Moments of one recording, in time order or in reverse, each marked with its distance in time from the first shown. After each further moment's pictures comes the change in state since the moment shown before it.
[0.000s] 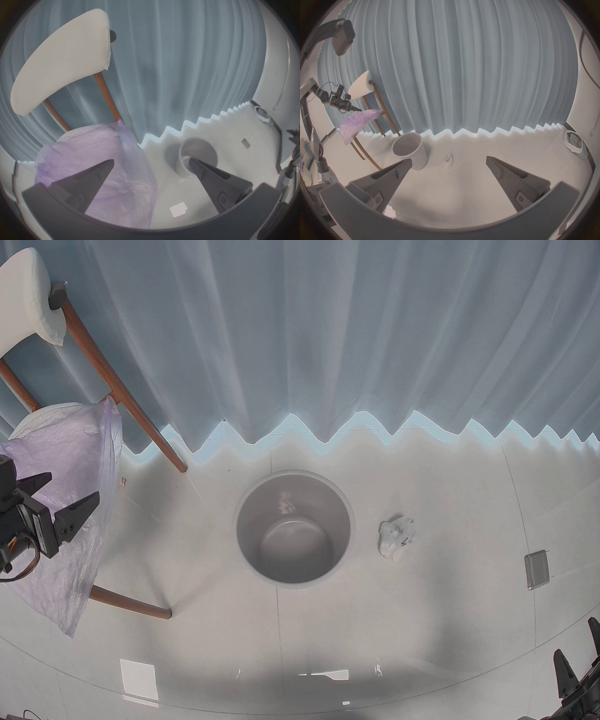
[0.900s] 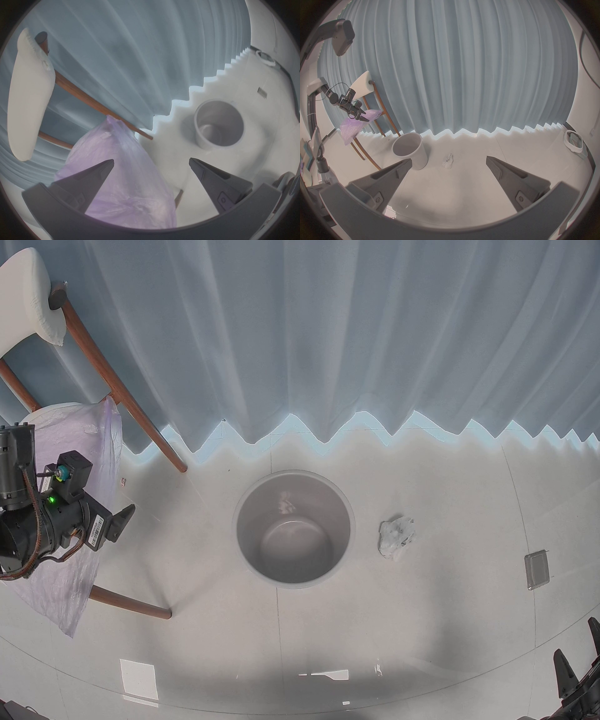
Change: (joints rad) left arm -0.182 0.268 -0.103 -0.002 0.375 0.318; right arm 0.000 0.000 0.000 0.000 0.000 0.003
